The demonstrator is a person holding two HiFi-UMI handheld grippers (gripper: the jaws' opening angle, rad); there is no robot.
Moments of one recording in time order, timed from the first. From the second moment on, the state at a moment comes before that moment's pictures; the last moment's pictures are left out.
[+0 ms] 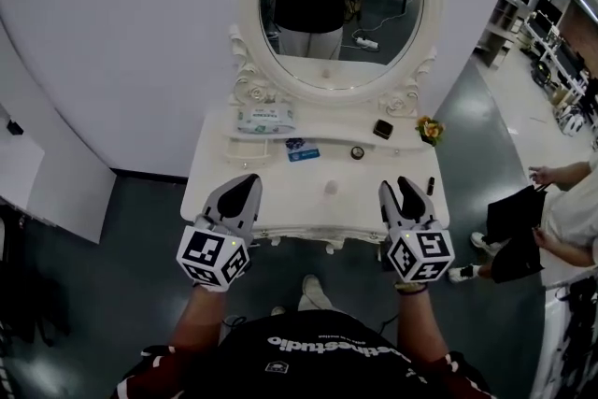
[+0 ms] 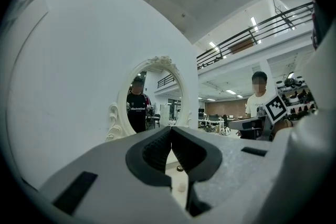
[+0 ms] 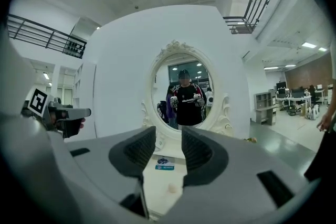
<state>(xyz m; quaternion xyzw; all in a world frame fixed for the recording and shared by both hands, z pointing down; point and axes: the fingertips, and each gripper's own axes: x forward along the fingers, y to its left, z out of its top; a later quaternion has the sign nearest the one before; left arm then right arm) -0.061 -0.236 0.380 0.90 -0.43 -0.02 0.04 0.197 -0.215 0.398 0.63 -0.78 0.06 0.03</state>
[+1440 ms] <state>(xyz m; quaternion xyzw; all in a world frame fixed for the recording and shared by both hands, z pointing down) -0.039 -0.284 0.435 0.87 -0.49 0.03 0.06 0.166 -0.325 0.642 0.49 -0.82 0.18 0.24</state>
